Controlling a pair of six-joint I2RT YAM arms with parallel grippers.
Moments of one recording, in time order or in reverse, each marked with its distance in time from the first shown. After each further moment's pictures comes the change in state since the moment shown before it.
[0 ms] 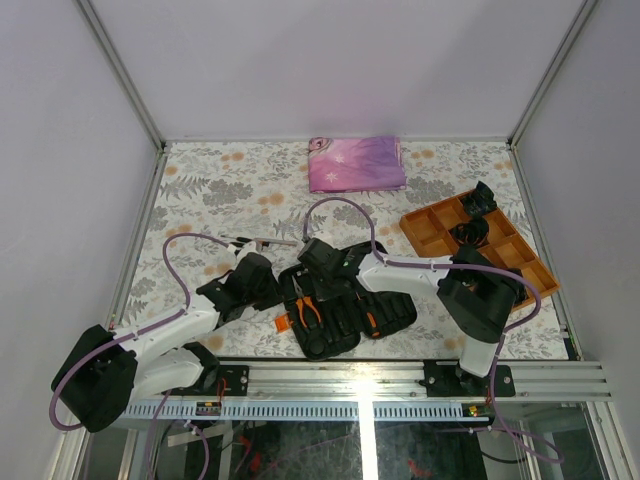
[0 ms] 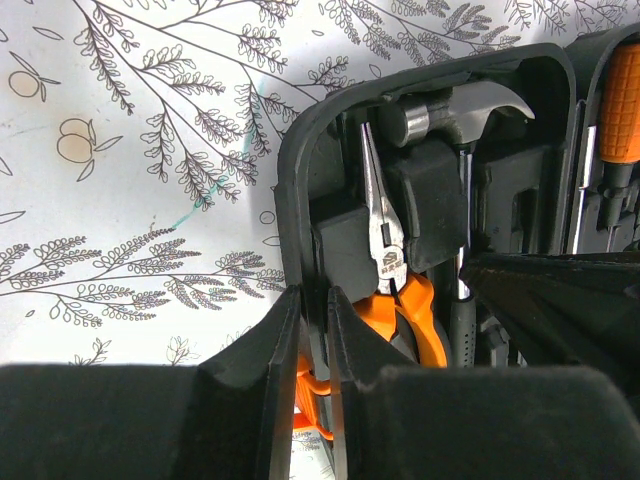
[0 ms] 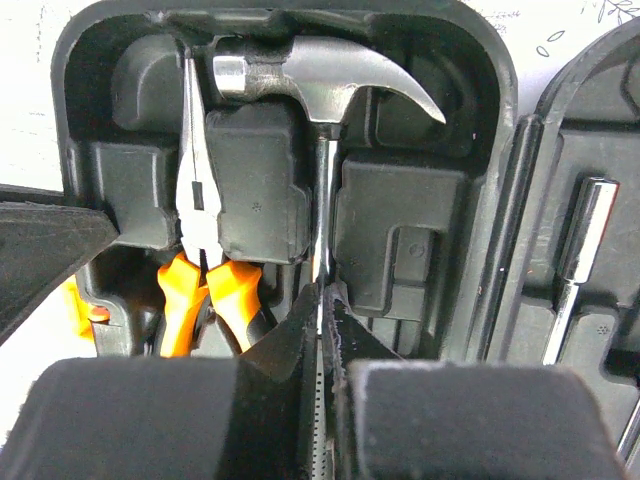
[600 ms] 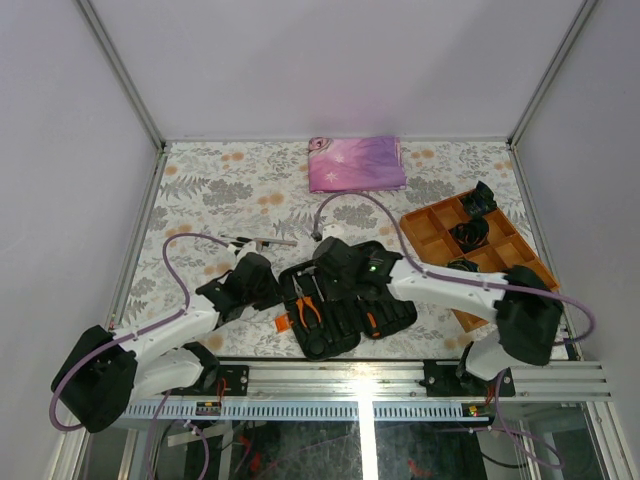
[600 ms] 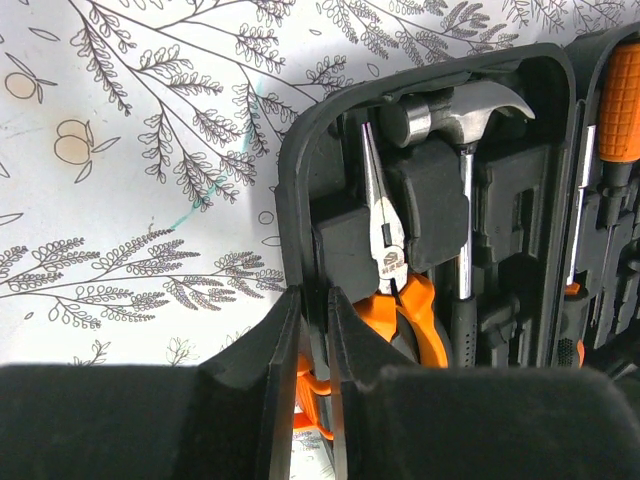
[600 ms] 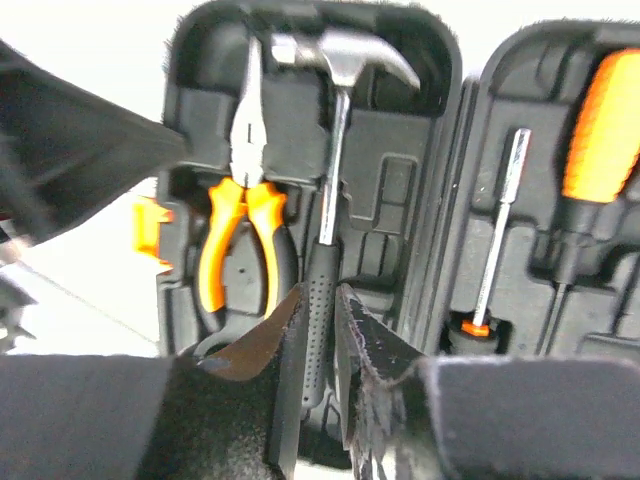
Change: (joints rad) left arm 0.012 -0.006 -0.006 0.003 -0.008 0.005; right arm 0.029 -0.224 -0.053 -0.058 0.034 -0.036
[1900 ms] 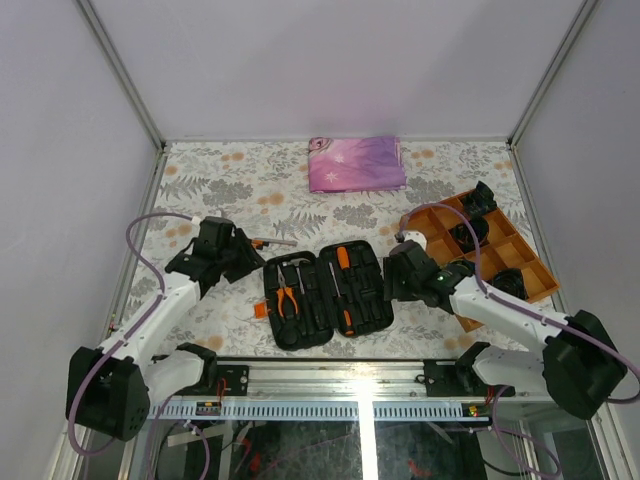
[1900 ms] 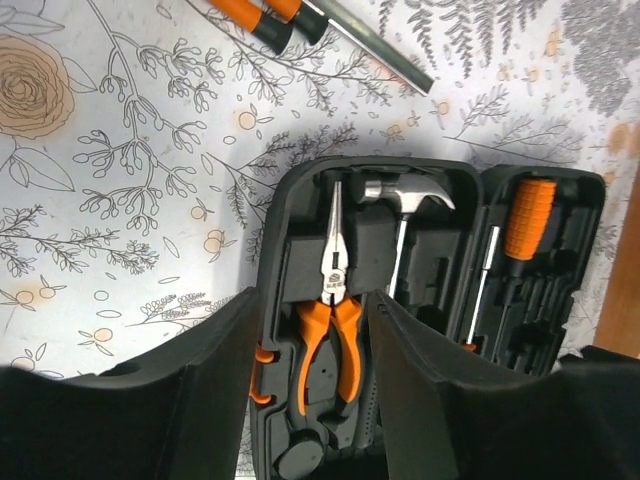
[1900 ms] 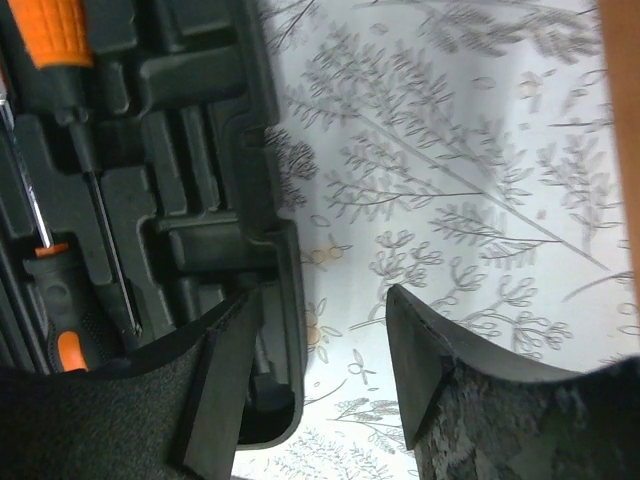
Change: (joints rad) left arm 0.362 0.008 0.251 -0.257 0.136 0.169; right arm -0.365 -0.458 -0.467 0.021 0.033 0.018
